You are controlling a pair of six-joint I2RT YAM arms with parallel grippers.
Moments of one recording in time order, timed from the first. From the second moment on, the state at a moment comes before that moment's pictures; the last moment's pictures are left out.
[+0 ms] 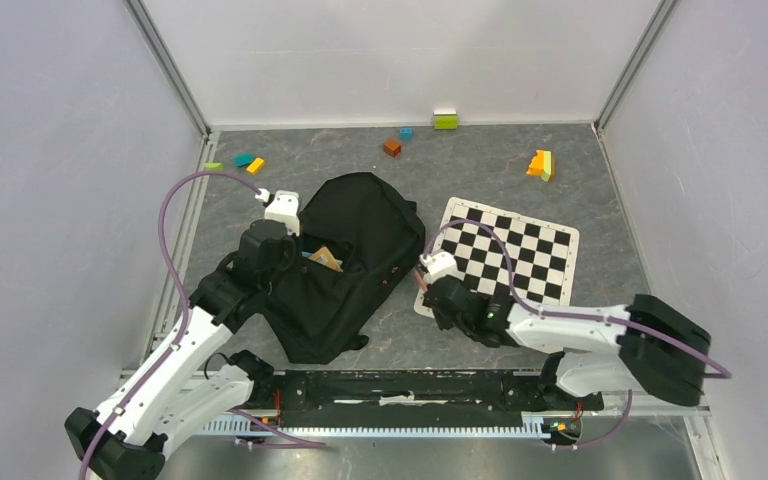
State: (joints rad) left arm -0.53 0.79 0.79 -0.55 -0.34 -0.19; right arm 1.06 1.32 0.56 -0.10 0.40 0.44
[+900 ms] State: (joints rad) left arm -0.53 0.76 0.78 -0.55 -0.34 -0.19; right arm 1.09 1.37 1.16 -0.37 0.10 0.28
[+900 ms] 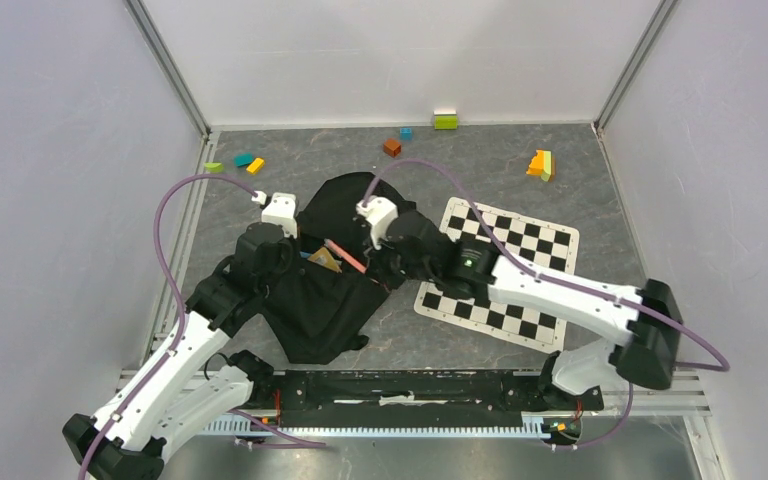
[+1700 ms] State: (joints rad) left arm -0.53 0.76 0.78 -0.55 -0.32 -0.19; right arm 1.09 1.81 1.63 -0.56 0.08 0.21
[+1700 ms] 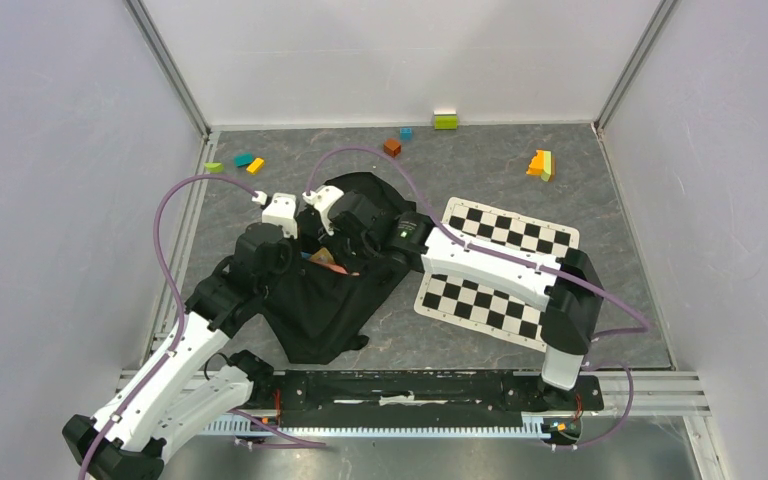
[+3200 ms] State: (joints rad) left arm -0.52 0.75 0.78 -0.57 -0.31 -0.23; right arm 1.09 1.89 1.58 -0.35 0.07 0.12
